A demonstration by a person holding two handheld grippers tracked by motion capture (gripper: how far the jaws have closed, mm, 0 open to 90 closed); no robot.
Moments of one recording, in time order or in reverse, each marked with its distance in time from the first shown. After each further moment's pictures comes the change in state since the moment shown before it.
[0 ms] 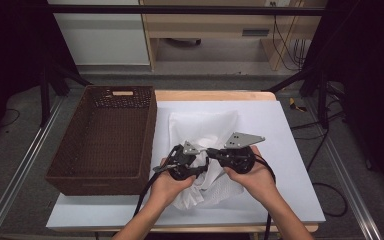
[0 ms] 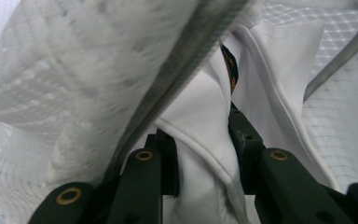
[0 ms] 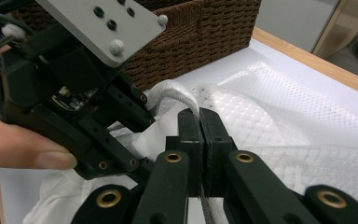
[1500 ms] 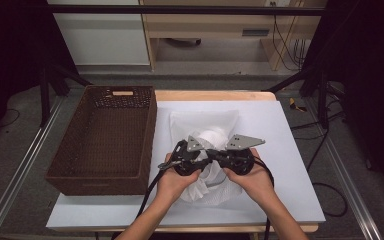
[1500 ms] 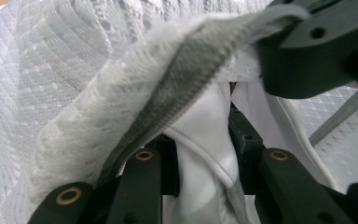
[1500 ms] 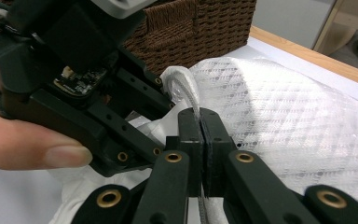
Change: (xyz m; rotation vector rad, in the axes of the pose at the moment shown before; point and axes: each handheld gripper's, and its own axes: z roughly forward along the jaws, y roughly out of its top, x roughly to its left) left arm -0.003 0.015 0.008 -0.107 0.045 0.021; right arm -0.003 -0.013 0.007 -0.030 -0.004 0.035
